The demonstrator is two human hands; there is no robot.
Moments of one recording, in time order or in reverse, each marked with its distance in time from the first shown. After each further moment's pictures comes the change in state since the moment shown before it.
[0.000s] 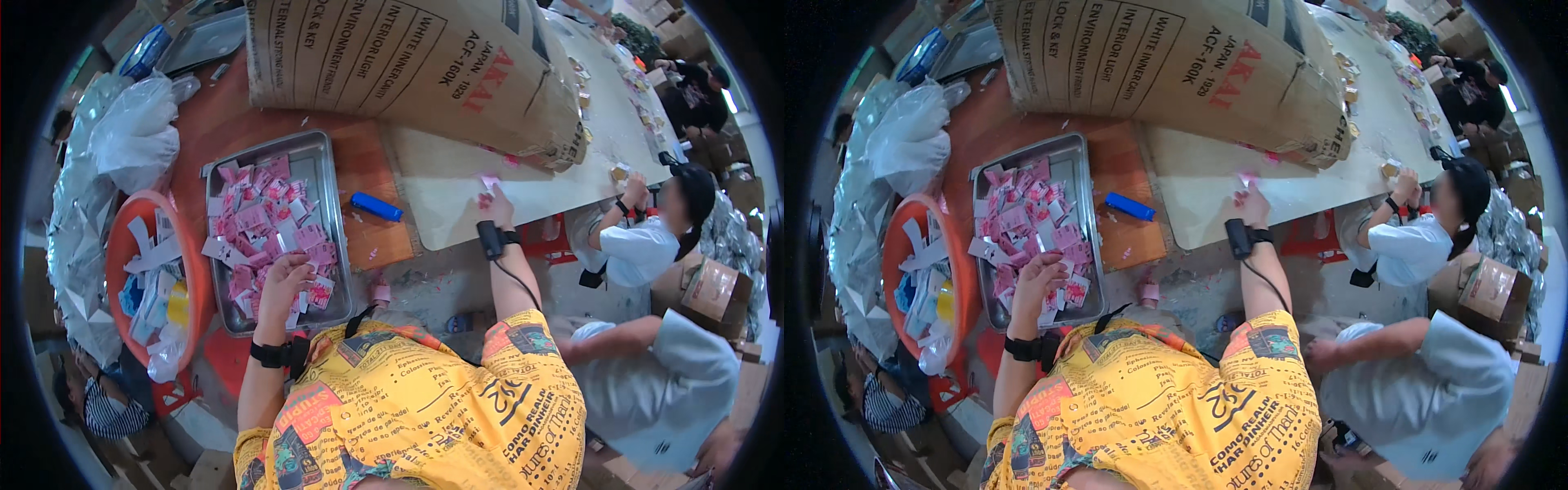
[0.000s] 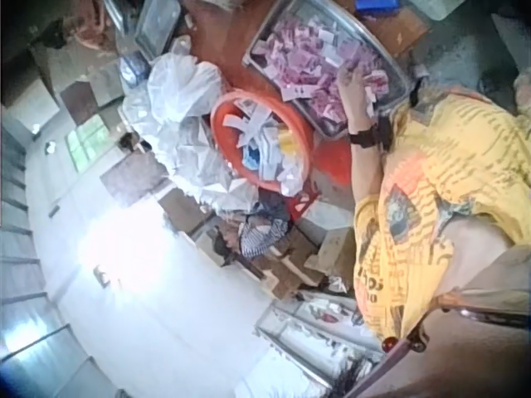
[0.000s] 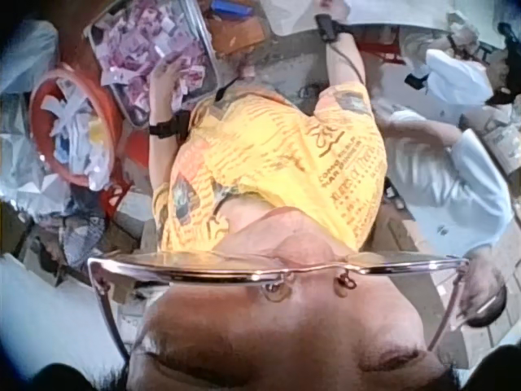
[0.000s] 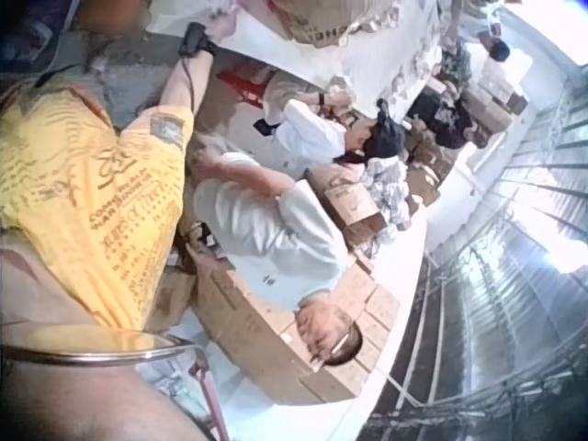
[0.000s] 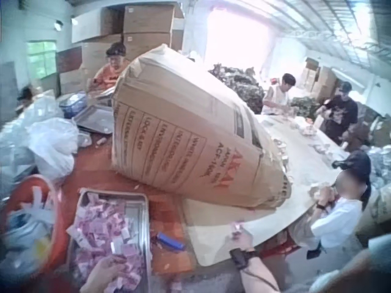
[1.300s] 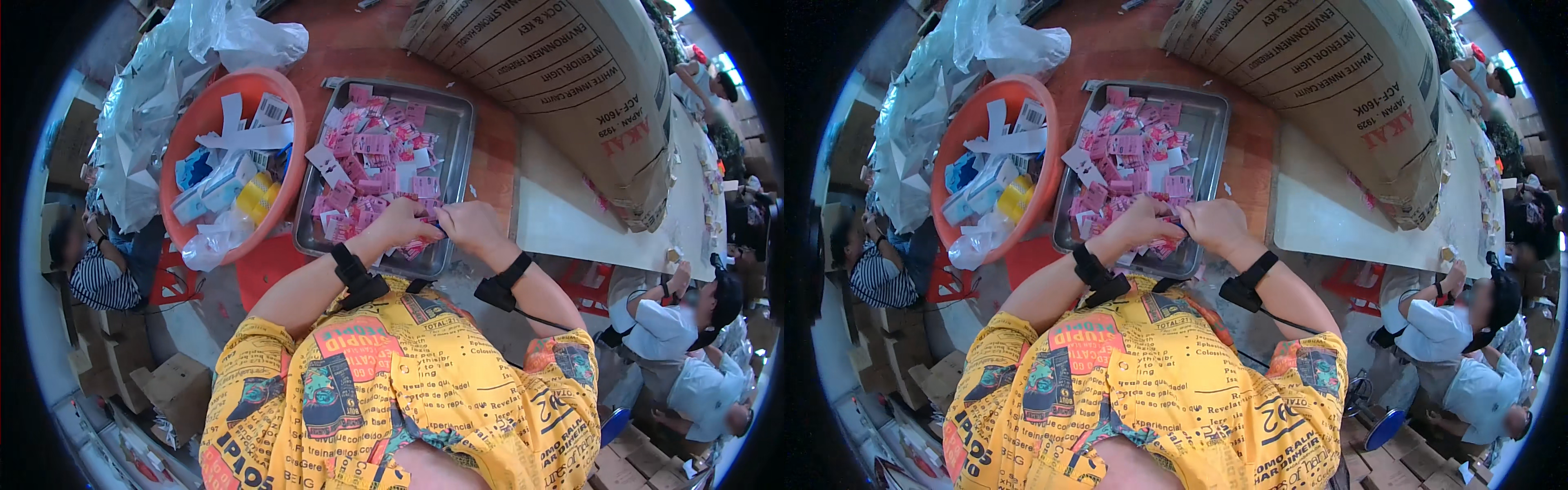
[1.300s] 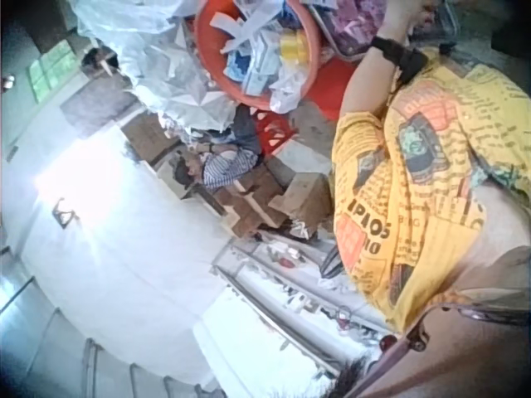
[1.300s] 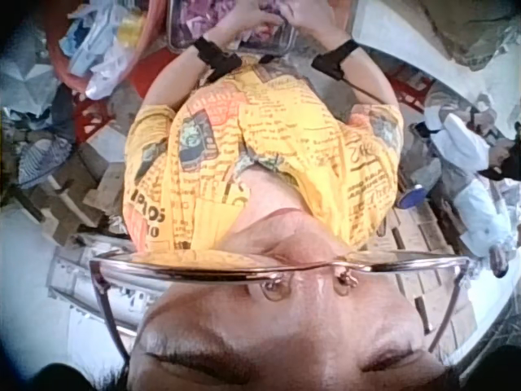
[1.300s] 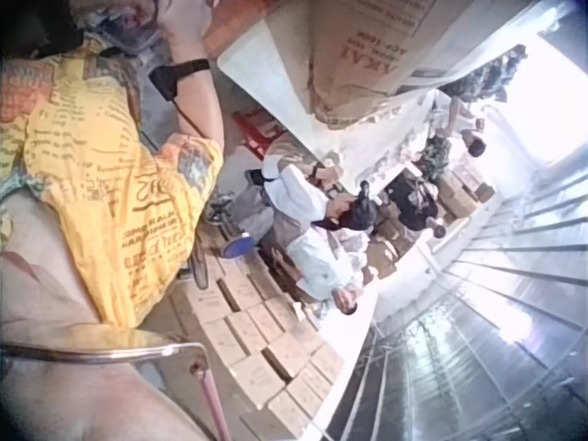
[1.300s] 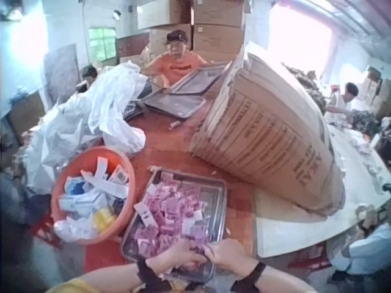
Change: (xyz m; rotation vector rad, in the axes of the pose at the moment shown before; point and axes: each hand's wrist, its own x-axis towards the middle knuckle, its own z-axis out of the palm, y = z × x) left_hand -0.005 0.017 -0.013 0.507 -0.225 0.120; right_hand -0.304 0.103 0.156 -1.730 -1.186 -1.272
